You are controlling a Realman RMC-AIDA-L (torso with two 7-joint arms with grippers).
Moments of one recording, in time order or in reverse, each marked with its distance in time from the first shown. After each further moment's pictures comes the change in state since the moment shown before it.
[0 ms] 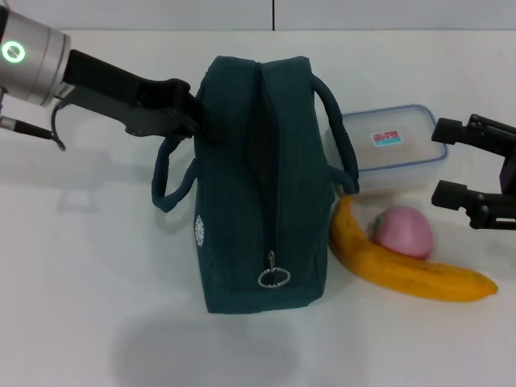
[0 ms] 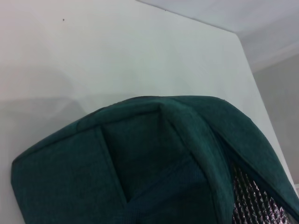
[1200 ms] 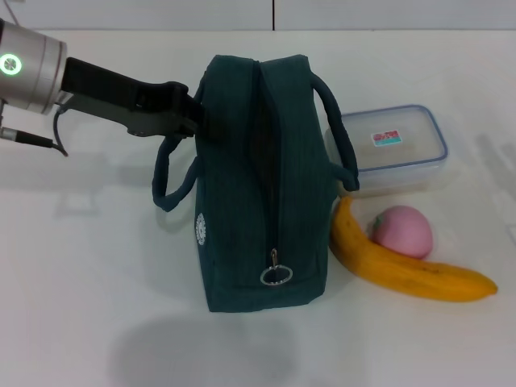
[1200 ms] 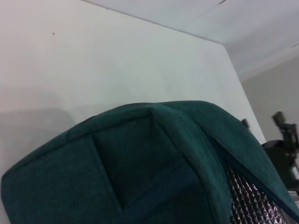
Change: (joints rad) left arm 0.030 -0.025 -0.042 0.009 -0.009 -0.010 0.076; right arm 0.023 0.041 0.497 0.723 0.290 0.501 0.203
